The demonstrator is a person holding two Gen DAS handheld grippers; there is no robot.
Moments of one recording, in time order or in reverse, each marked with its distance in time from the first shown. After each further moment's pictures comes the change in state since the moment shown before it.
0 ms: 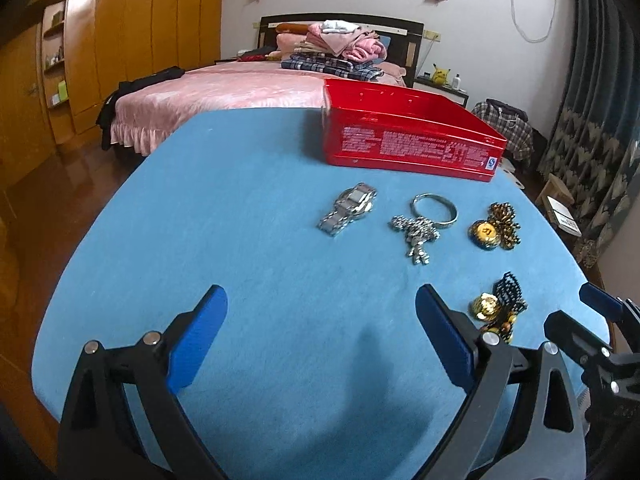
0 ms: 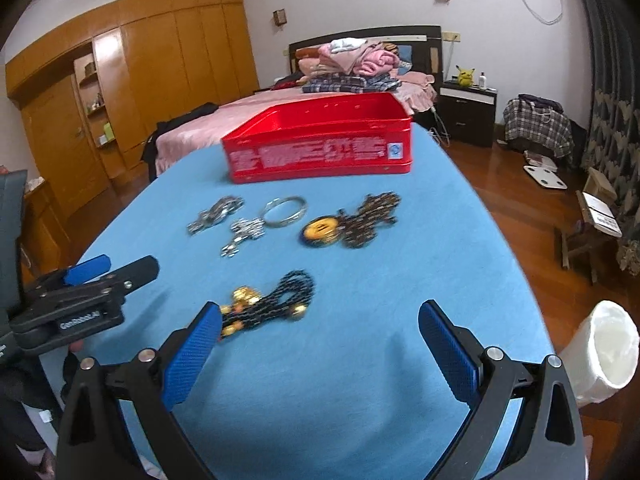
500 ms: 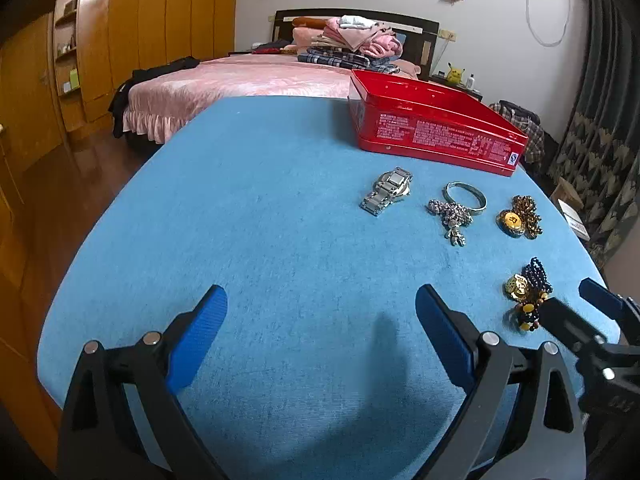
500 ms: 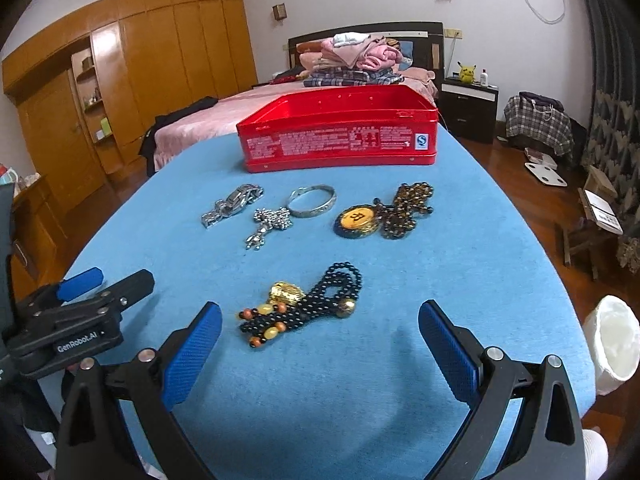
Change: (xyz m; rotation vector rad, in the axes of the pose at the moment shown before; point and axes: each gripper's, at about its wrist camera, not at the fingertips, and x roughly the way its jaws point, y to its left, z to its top) left arm -0.005 0.026 -0.016 -0.040 0.018 0.021; right arm 0.016 0.026 -0.003 -0.006 0.017 -0.035
